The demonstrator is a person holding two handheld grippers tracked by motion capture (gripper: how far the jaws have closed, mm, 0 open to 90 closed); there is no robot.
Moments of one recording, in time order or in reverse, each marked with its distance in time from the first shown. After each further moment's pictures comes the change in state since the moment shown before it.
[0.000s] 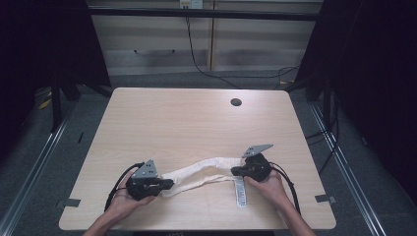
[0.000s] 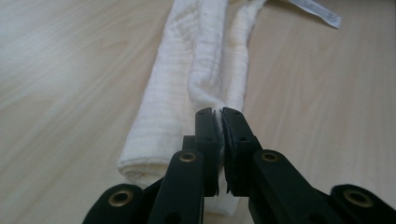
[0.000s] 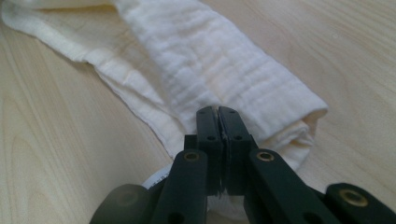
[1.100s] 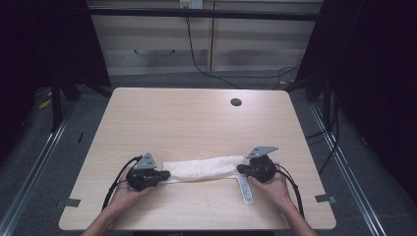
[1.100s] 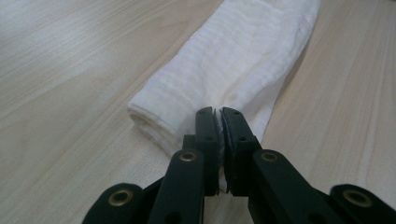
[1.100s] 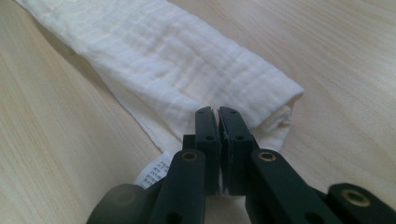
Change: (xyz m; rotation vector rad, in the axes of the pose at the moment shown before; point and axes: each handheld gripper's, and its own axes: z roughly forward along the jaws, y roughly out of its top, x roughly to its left) left arm 0.038 -0.006 0.017 0.016 0.114 -0.072; right arm -0.001 -0.008 -0.011 -0.027 -0.130 -0.016
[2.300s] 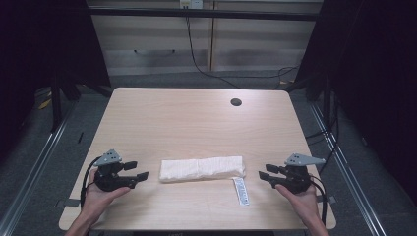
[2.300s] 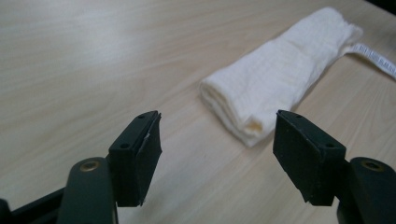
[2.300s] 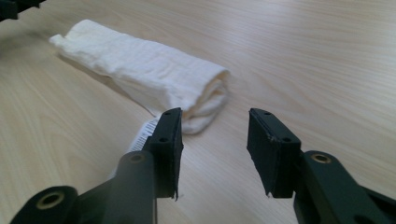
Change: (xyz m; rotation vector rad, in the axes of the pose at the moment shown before) left arm 0.023 -0.025 -0.076 -0.091 0.100 -0.242; right arm -0.012 -0.044 -0.085 -0.215 -0.024 0.182
